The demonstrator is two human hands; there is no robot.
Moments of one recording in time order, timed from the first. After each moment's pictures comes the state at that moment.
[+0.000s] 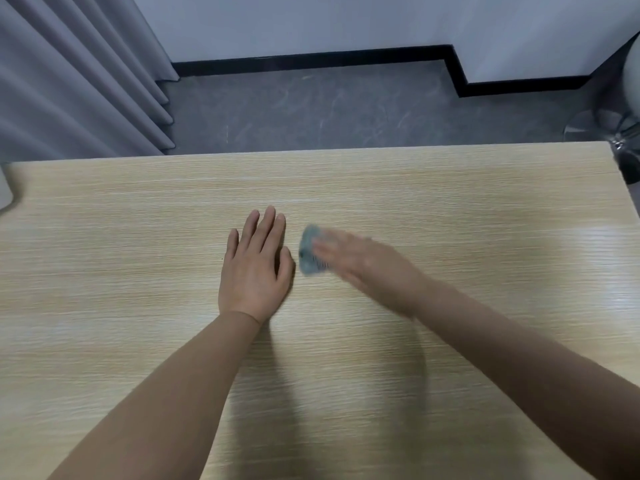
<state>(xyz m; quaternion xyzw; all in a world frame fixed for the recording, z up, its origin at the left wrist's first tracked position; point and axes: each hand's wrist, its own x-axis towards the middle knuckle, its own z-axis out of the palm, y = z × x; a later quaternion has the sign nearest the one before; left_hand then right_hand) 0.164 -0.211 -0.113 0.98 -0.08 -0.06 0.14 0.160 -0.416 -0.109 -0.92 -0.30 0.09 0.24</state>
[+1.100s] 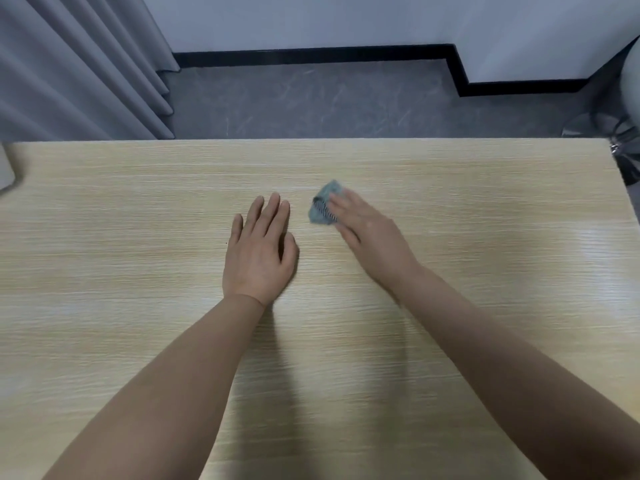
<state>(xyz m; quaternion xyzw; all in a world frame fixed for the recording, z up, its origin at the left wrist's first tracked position) 0.164 -0.210 -0.114 0.98 -0.08 -0.05 0.16 0.175 -0.398 -0.113 -0.95 -0.15 0.01 0.27</state>
